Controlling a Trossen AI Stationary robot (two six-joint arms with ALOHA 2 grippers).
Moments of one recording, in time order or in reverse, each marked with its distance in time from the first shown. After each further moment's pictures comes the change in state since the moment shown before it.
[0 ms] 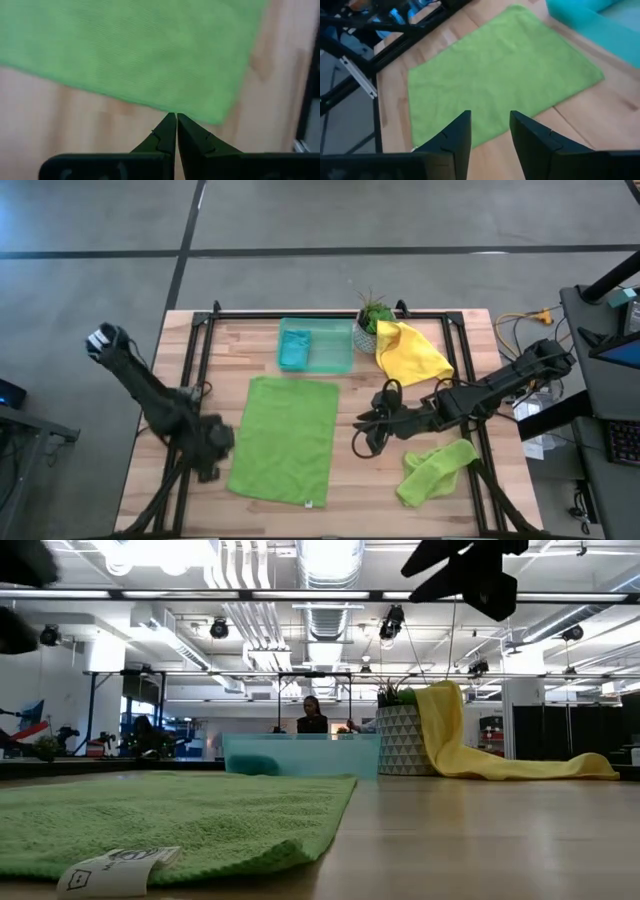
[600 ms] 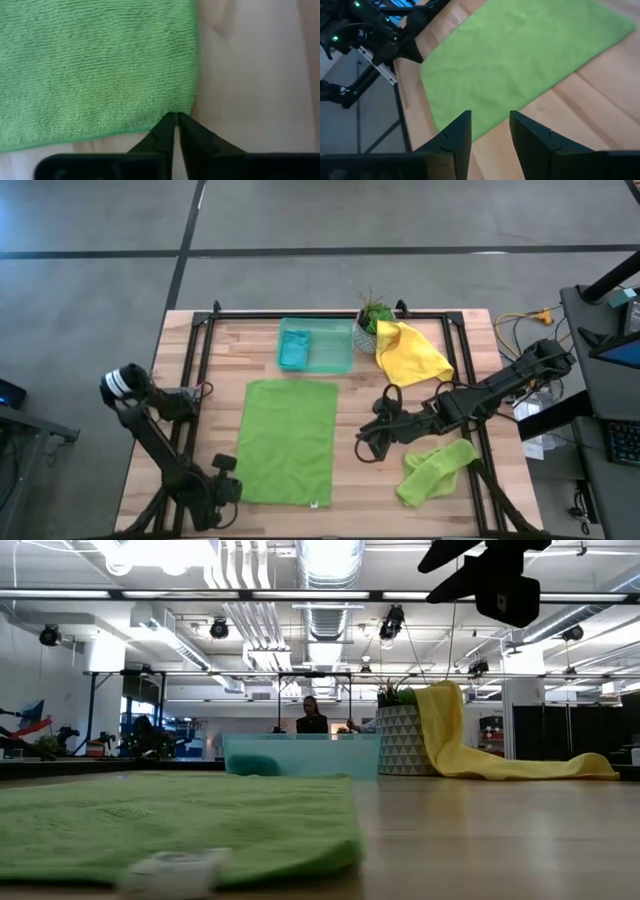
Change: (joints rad) left arm -0.245 0.581 0.156 0.272 -0.050 0.141; right arm 0.023 0.000 -0.016 0.001 -0.107 0.138
